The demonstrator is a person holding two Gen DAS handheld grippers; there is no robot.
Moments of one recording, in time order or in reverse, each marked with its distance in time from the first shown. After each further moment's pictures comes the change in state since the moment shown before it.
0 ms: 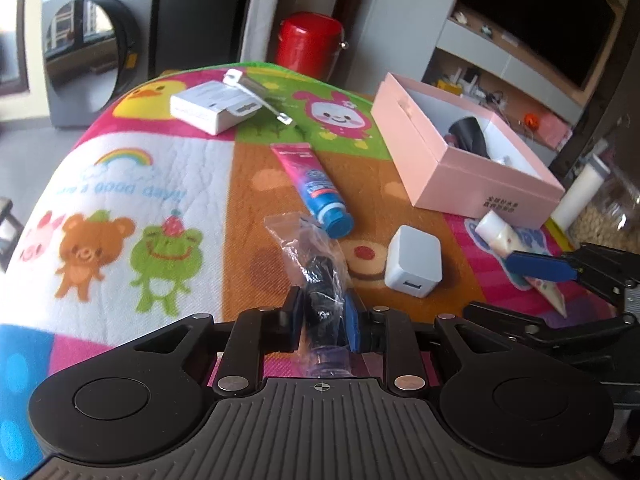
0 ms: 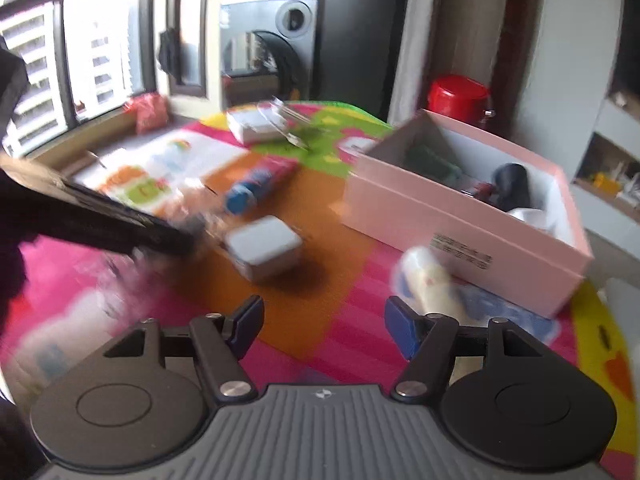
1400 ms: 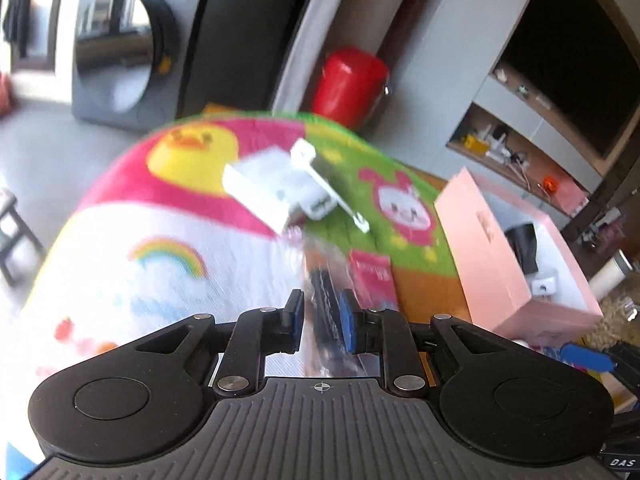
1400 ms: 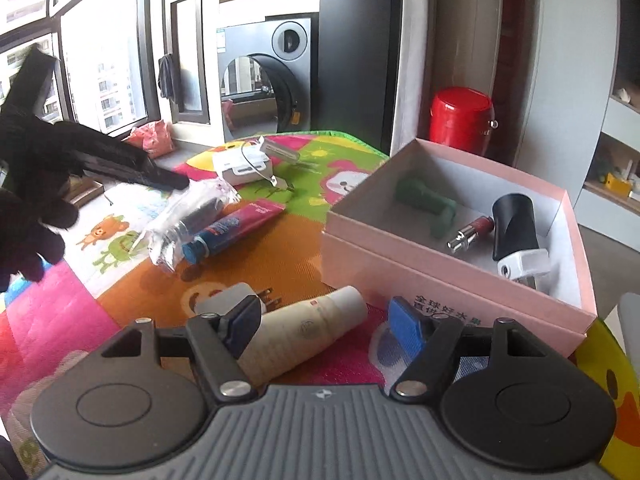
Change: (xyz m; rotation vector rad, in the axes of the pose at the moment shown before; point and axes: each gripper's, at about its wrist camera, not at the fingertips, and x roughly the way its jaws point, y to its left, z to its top) left arm 0.040 0.065 0.088 -0.147 -0.062 -0.005; right arm 0.020 -0.036 0.029 0.039 -0.047 0.011
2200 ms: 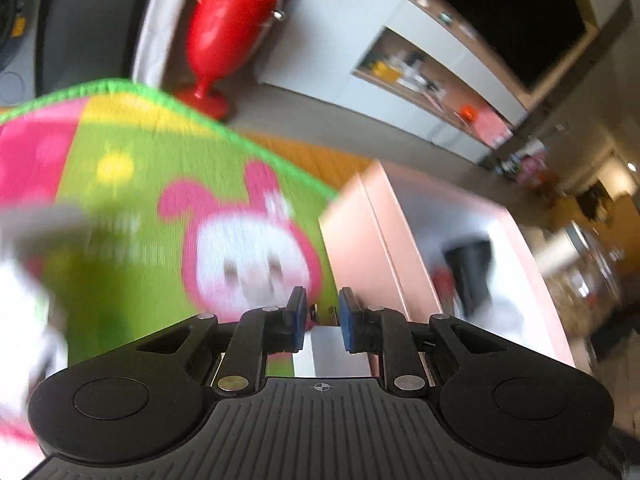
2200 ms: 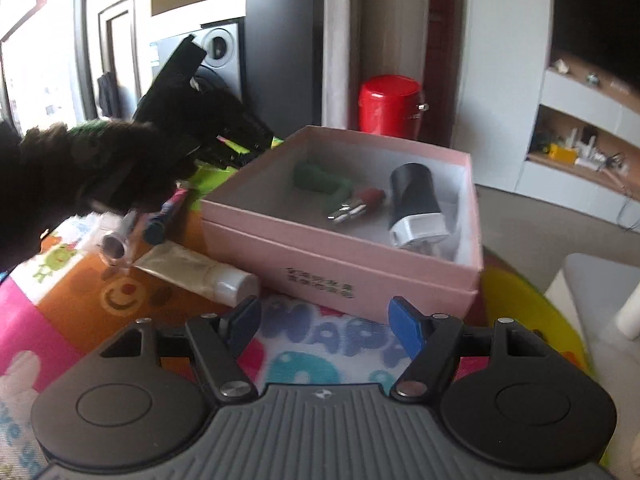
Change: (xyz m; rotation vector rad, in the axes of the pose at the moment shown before) left arm 0.151 -0.089 0.081 0.112 0.246 -0.304; right arm -0.012 -0.061 -0.021 0.129 0.005 -0.107
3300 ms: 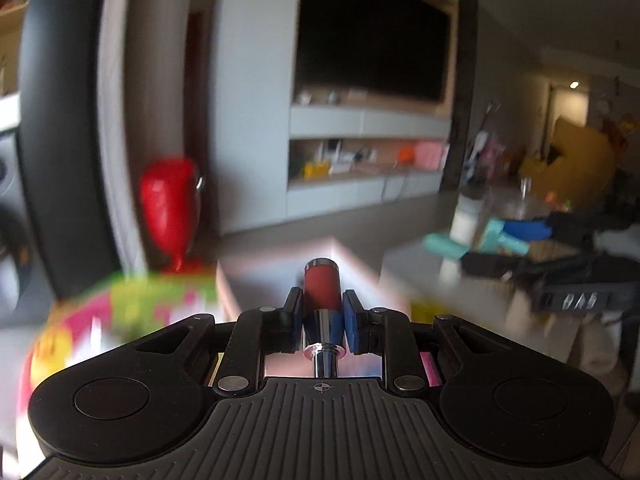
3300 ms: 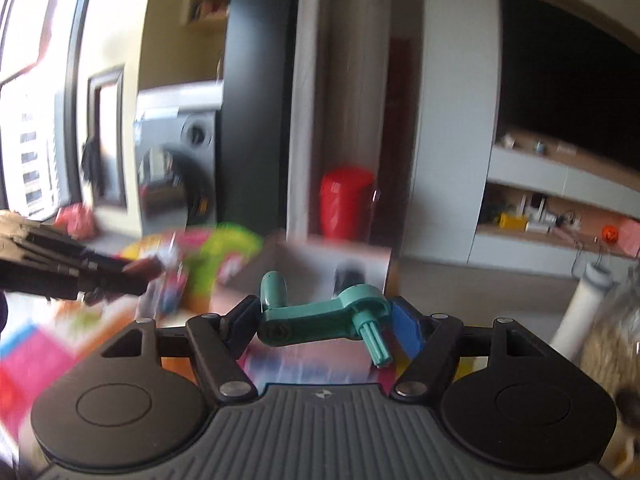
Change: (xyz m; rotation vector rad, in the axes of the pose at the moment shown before) left arm -0.194 -0.201 -0.098 0.502 -0.355 0.069; right arm -0.149 -0.005 0.041 -0.005 -0.315 -0.167
